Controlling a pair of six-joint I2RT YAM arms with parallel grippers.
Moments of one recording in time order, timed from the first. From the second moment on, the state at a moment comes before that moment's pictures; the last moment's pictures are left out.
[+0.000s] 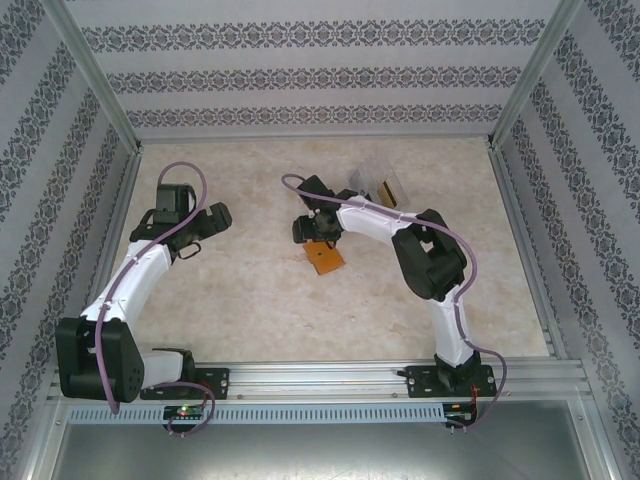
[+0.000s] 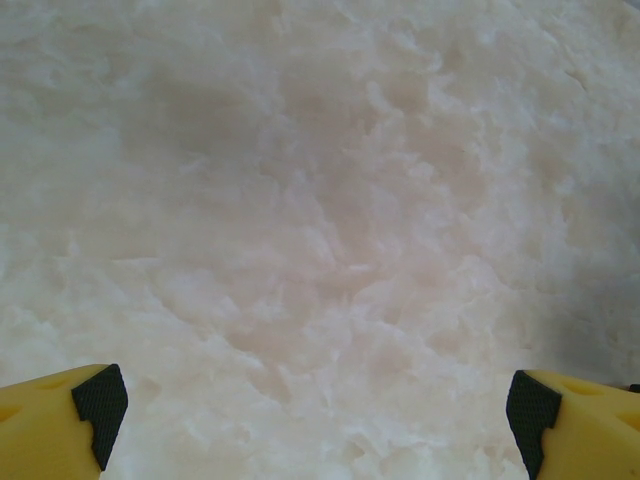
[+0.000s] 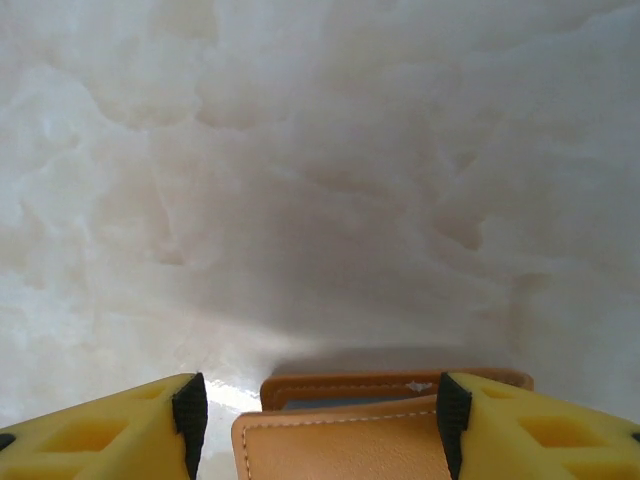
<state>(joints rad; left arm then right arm) -0.01 1.27 0.91 -0.50 0.05 -0.45 0.67 2.12 1.58 -0.61 -0.07 0.52</state>
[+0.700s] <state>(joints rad) -0.04 1.43 0.95 -0.50 0.22 -0.48 0.65 1.63 1.09 -0.56 -0.06 0.64</state>
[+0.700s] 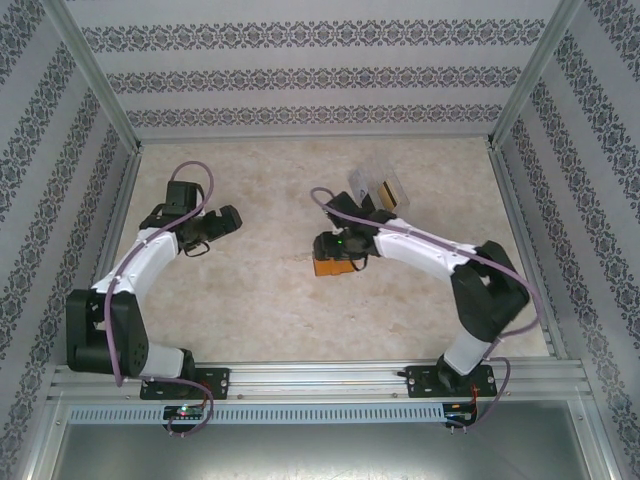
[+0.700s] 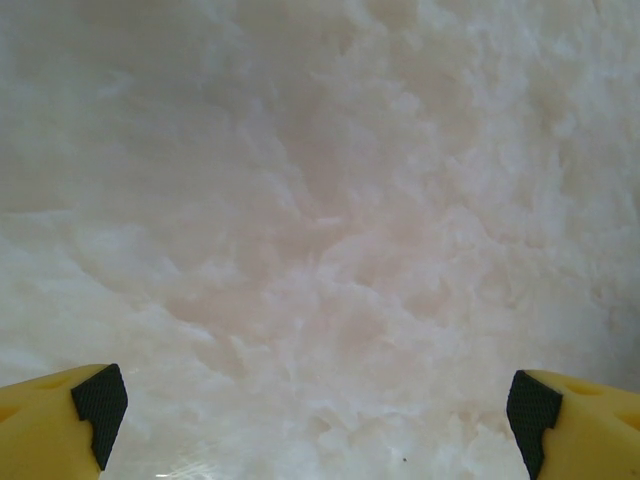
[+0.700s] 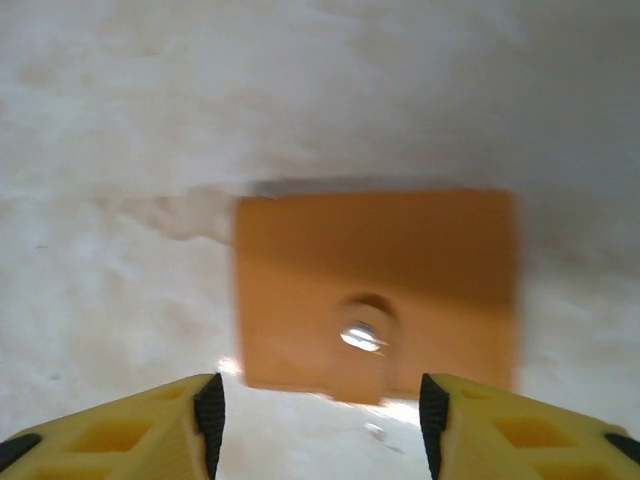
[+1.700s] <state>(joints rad) -0.44 1.91 1.29 -0.41 0.46 -0.49 0.55 1.80 1.06 -0.43 -0.09 0.76</state>
